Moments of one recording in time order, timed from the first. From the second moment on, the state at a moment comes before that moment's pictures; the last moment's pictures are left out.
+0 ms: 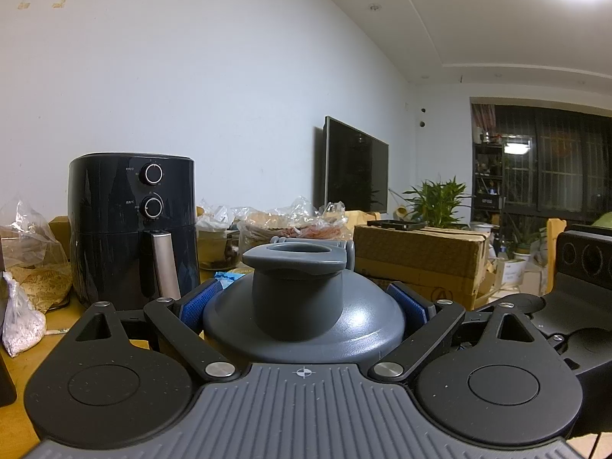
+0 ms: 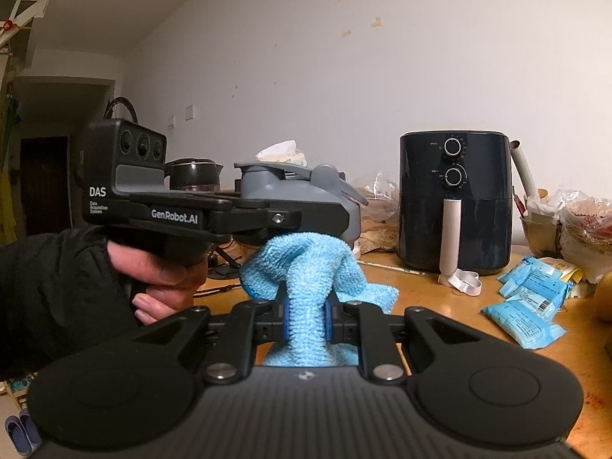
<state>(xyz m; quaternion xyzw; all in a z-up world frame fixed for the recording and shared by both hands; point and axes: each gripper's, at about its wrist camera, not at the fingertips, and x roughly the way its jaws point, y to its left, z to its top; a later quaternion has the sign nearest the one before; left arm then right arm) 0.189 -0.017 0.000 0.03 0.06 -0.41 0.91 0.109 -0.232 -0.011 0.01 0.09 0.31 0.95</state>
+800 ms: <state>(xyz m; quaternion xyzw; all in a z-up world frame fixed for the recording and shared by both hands) 0.188 -0.018 -0.001 0.03 0.06 -0.41 0.91 0.123 -0.223 -0.030 -0.03 0.16 0.32 0.93</state>
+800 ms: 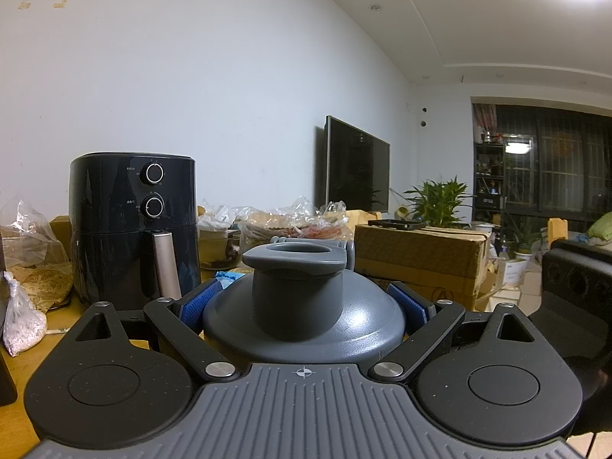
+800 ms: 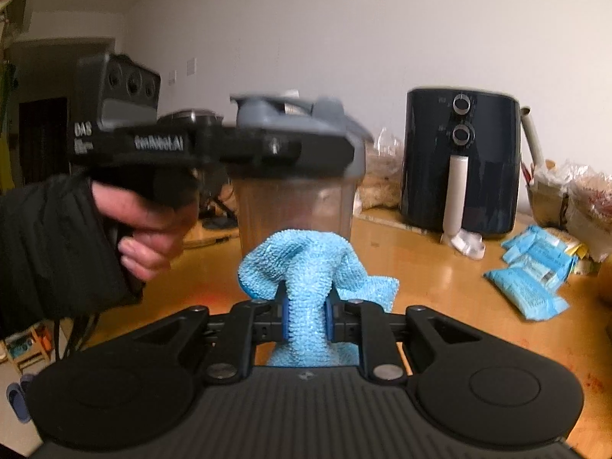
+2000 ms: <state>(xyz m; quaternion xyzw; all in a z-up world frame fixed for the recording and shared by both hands) 0.188 -0.018 -0.001 0.02 0.07 -0.41 0.91 0.135 -0.212 -0.056 -0.05 0.23 0.32 0.92</state>
